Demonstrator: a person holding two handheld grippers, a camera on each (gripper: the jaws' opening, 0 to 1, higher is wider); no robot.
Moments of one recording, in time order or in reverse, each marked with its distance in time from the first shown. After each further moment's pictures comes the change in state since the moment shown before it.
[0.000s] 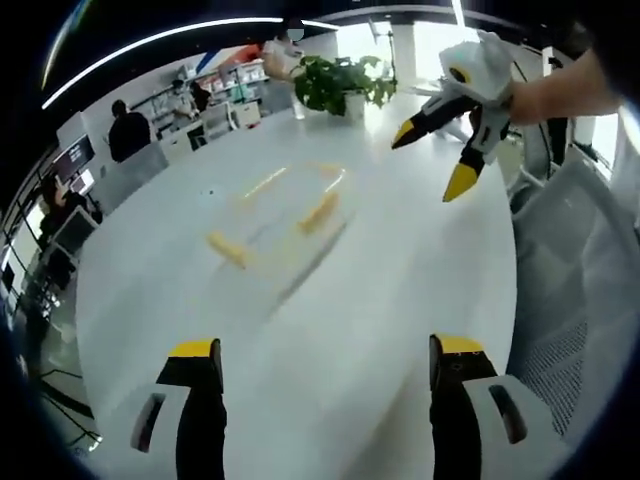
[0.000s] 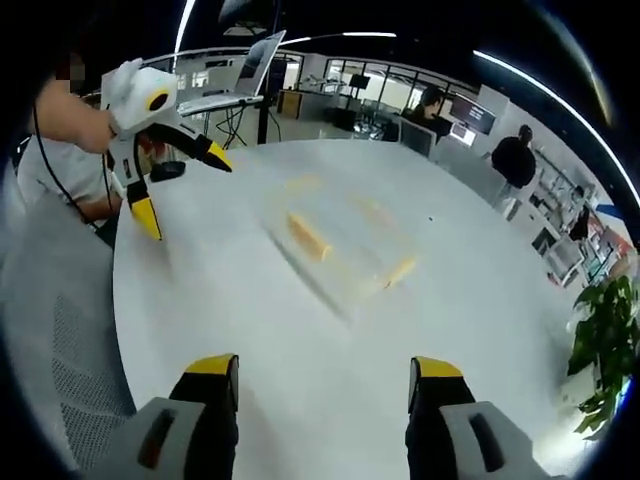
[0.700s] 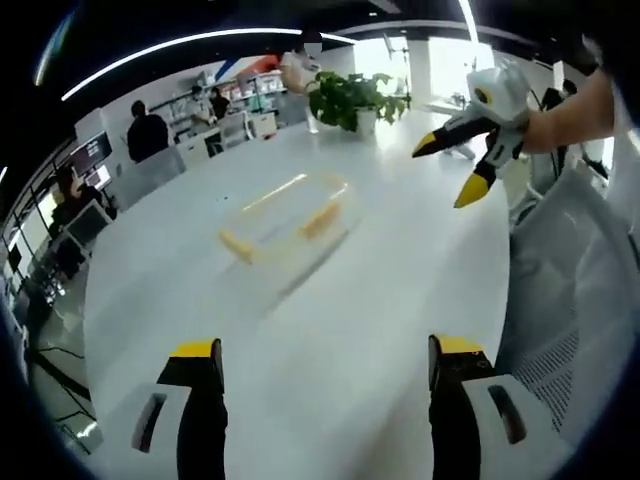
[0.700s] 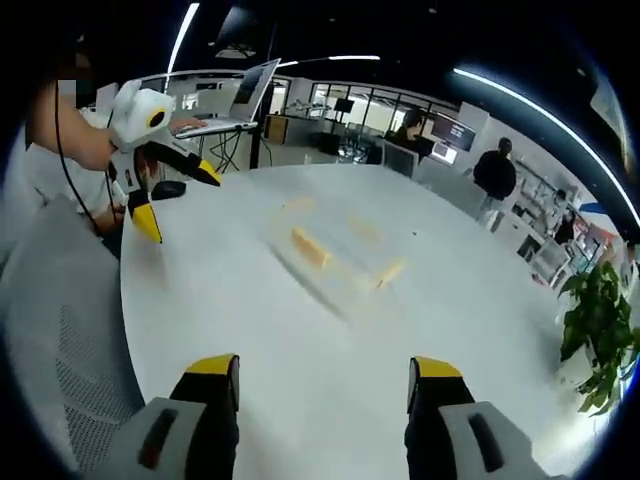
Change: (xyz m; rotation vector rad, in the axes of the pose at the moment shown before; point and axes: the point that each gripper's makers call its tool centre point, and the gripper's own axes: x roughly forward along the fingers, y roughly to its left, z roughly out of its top) left arm -0.022 -0.010 0.002 -0.060 -0.083 0.058; right arm -0.029 0.011 -0.010 0.038 -0.113 -0.062
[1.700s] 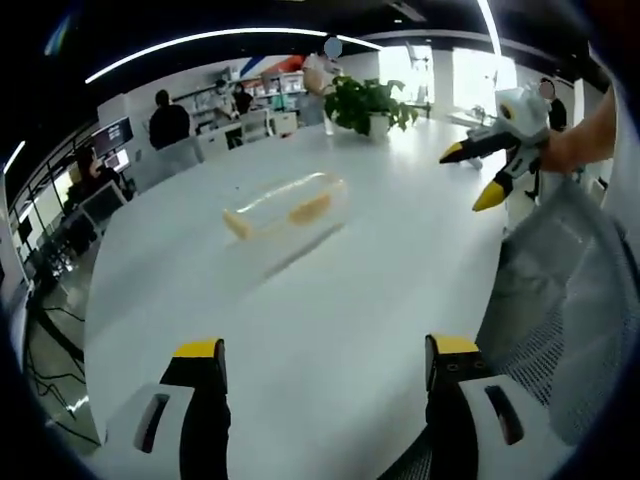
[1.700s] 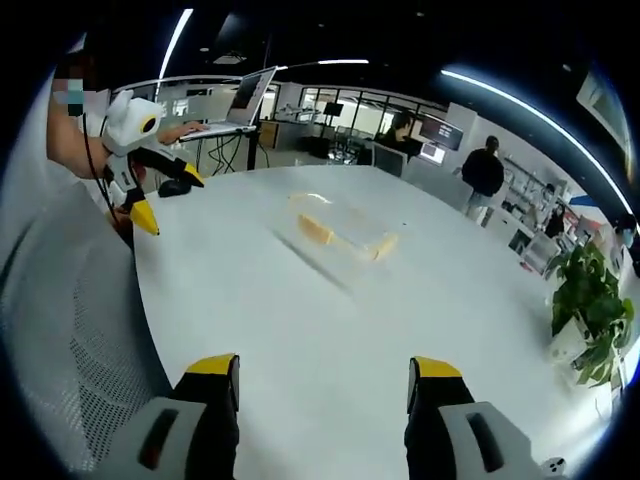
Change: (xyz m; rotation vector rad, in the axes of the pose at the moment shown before) left arm -0.024 -0.031 -0.019 -0.088 -0.011 0.054; right arm -0.039 0.018 -0.033 0.030 -0.017 -0.035
